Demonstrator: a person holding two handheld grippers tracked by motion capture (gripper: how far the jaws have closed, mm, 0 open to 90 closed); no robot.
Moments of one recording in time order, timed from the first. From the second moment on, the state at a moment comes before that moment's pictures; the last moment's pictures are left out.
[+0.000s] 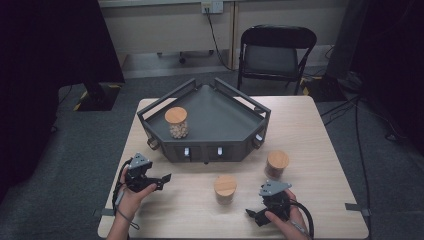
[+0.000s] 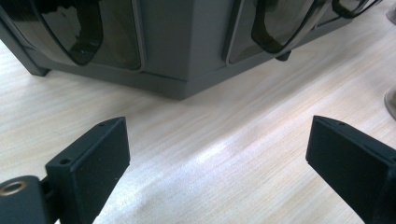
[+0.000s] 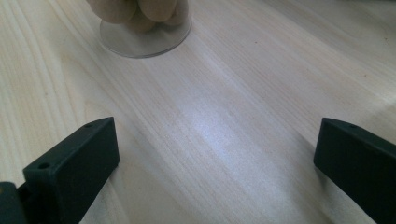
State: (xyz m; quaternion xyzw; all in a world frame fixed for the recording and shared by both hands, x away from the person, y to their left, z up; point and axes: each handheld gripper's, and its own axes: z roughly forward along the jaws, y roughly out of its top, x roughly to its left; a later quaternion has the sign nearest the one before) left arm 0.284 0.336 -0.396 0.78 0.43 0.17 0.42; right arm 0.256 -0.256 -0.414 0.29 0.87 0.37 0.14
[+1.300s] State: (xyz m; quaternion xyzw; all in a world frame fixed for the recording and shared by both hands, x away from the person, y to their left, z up) left arm 0.281 0.331 -0.414 0.79 0.44 0.17 0.39; right arm 0.256 -0.256 -0.414 0.29 0.87 0.37 0.14
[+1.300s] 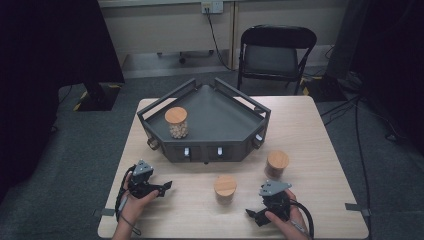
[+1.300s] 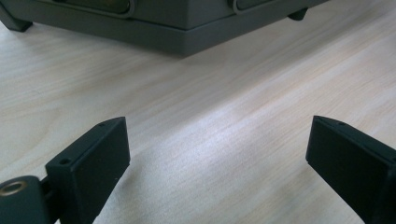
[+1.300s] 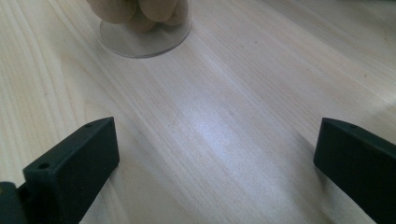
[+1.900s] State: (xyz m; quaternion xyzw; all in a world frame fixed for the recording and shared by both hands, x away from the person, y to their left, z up) left arm 0.279 0.328 -0.419 0.80 0.44 0.17 0.38; right arm 0.256 -0.256 -0.414 0.29 0.87 0.37 0.14
